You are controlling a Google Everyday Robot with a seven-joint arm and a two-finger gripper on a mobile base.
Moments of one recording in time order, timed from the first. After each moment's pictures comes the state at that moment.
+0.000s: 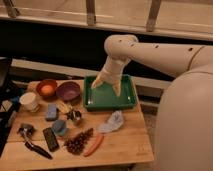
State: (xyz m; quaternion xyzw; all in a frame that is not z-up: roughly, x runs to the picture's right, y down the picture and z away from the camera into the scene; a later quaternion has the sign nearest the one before) arm 0.006 0.001 0.712 -0.30 0.19 0.76 0.55
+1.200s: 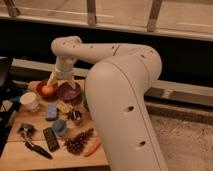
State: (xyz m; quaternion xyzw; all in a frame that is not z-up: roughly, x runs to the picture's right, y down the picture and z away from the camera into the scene) arm -0.225 -0.025 0.780 -0.36 0.09 0.65 0.66
